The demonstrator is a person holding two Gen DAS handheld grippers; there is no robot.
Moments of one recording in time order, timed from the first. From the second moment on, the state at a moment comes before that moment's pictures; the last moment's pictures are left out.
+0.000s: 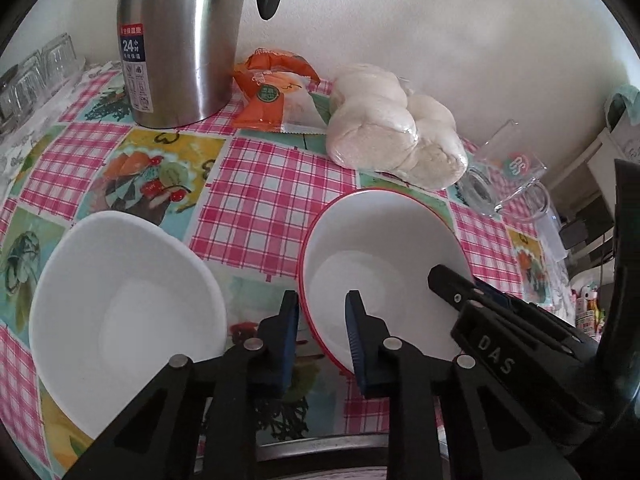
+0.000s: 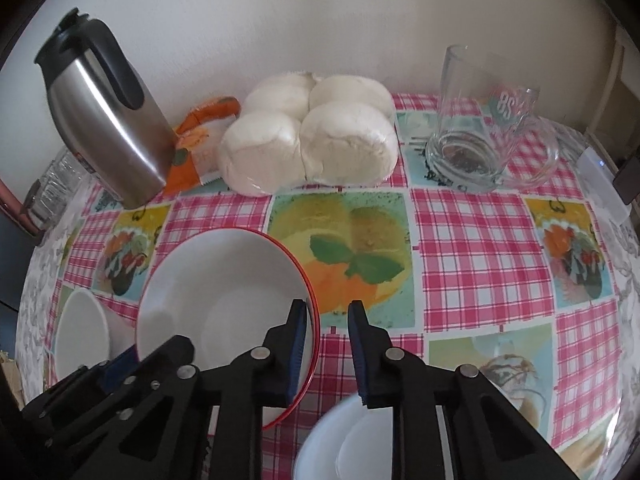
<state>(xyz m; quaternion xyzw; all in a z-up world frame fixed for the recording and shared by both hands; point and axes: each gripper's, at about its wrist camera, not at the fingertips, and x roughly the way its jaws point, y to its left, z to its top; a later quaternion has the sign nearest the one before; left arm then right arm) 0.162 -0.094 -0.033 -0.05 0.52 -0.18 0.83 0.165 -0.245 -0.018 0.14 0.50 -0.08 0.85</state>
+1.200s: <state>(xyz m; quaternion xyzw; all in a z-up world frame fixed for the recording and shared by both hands) 0.173 -0.069 -0.034 -0.14 0.52 -0.25 0.80 0.165 -0.243 -0.017 0.12 0.51 -0.09 0.85</state>
